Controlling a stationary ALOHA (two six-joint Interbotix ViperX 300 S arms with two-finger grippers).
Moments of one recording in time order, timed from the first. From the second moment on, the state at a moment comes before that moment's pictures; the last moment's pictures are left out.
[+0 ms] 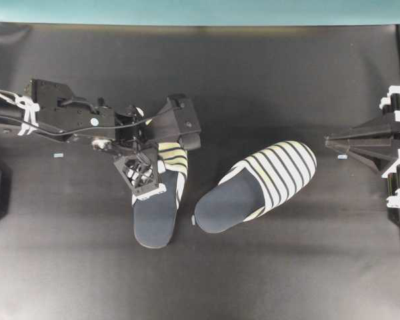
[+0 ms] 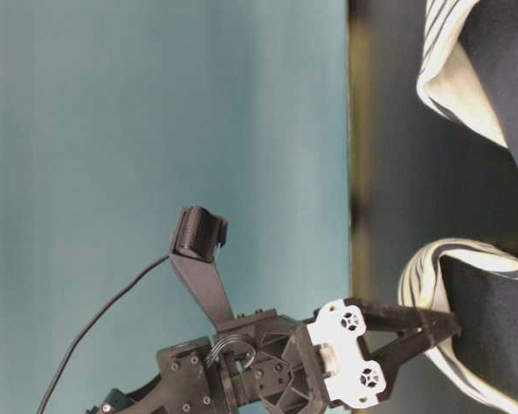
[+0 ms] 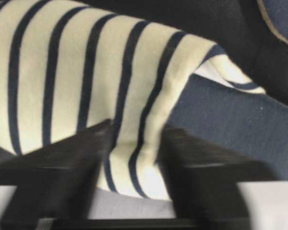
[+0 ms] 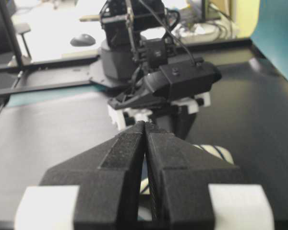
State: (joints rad) left arm 0.13 0.11 0.48 0.06 0.62 -0.21; right arm -0.01 -0.96 1.19 0.05 -0.27 0.08
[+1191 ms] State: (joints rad) left arm 0.03 0.41 -0.03 0.06 0.52 0.84; right arm 0.01 -0.96 1.19 0.05 -0.27 0.08
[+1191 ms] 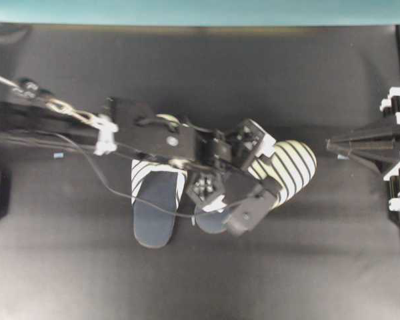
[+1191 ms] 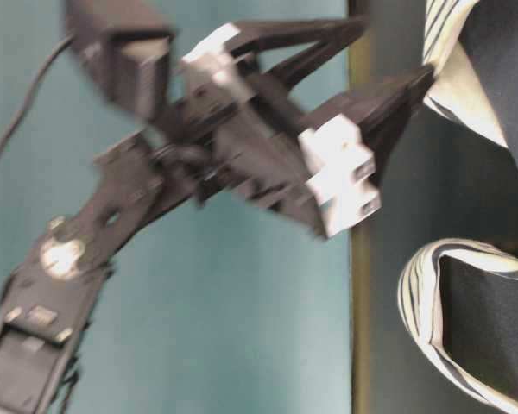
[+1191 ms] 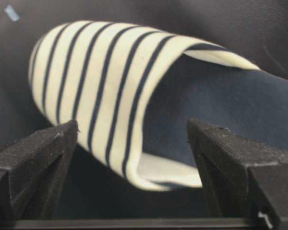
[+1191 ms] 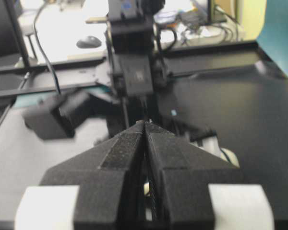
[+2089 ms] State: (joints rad) left arm 0.06 0.48 -0.15 0.06 0.67 0.73; right arm 0.01 -0.97 1.19 0.05 -0.27 0.08
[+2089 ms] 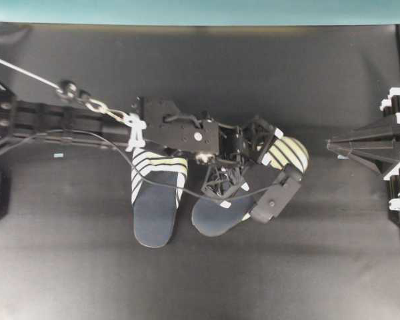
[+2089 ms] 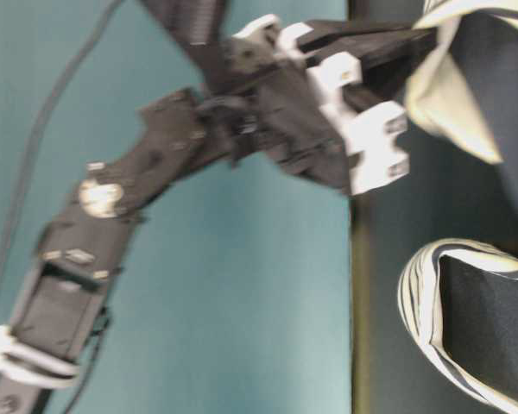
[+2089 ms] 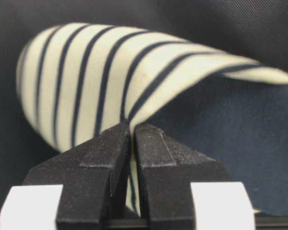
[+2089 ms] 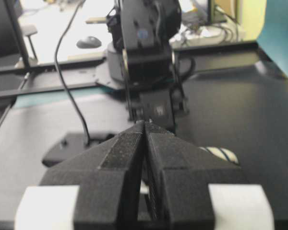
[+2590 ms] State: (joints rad) left arm 0.09 0.41 -0.18 0.06 0.93 0.29; right arm 0.01 -0.97 1.20 0.05 -0.27 0.08
